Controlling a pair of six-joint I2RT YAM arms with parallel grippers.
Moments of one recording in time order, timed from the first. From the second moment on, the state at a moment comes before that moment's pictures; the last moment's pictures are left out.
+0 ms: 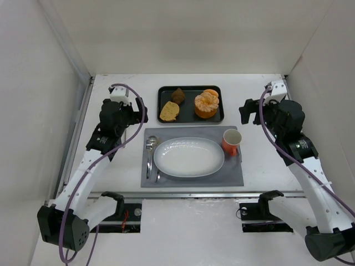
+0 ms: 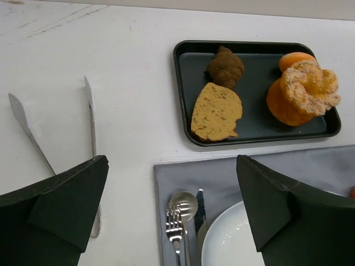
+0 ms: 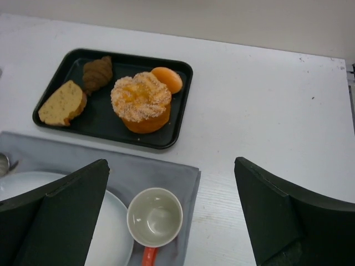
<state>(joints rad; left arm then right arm) -0.28 1.00 0.88 -0.17 -0.07 -0.21 0.25 0.89 1.02 -0.32 0.03 0.05</state>
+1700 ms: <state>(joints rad) -0.03 1.55 0.90 -0.30 -0.22 -0.28 0.25 0.88 1.01 -0.44 -0.09 -0.11</state>
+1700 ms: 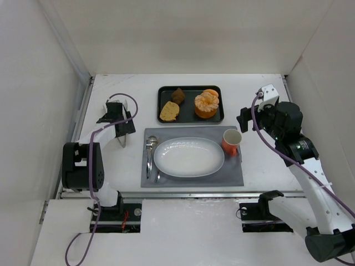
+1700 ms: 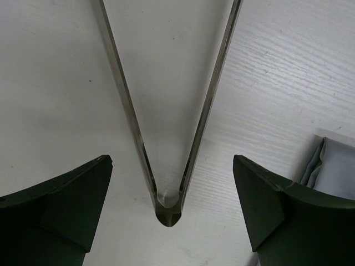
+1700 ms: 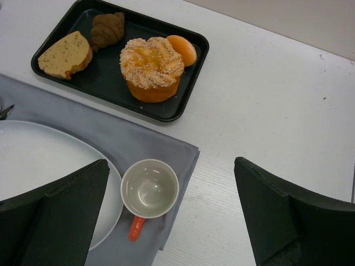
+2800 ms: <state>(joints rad) 0.02 1.68 0.97 -0.31 -0.13 -0.27 0.25 0.88 1.01 -0.44 -0.09 -0.12</state>
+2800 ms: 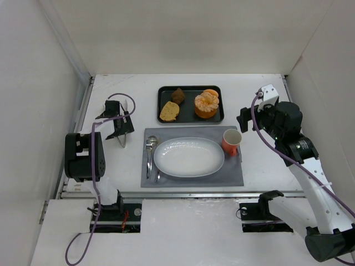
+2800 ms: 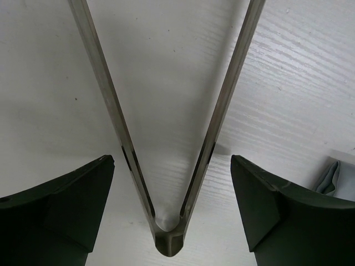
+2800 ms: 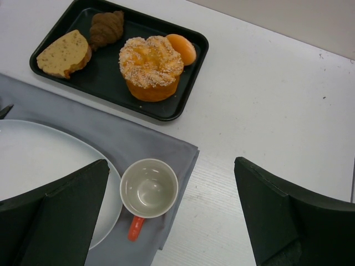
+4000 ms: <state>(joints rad) 0.02 1.73 1.00 -0.33 -0.17 -0.27 0.25 0.86 1.01 -0.44 -0.09 -0.12</state>
